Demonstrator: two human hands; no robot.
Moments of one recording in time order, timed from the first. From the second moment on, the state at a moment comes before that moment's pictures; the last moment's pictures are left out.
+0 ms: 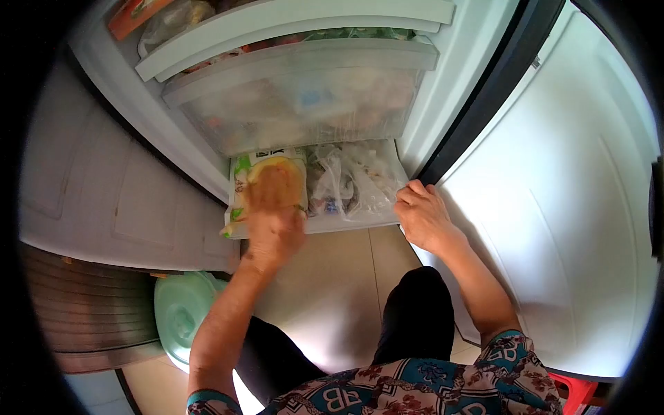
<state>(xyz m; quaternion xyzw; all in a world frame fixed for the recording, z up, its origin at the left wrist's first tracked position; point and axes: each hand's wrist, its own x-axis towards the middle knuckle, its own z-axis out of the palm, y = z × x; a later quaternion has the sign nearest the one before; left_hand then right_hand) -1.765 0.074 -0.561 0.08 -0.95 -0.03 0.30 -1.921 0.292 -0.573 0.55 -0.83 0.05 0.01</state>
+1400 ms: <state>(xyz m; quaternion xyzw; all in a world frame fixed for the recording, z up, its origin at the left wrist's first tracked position) -1.835 0.136 -0.588 0.07 -0.98 -0.19 0.07 -1.955 0.260 -0.599 0.59 -0.74 0.31 -0.10</state>
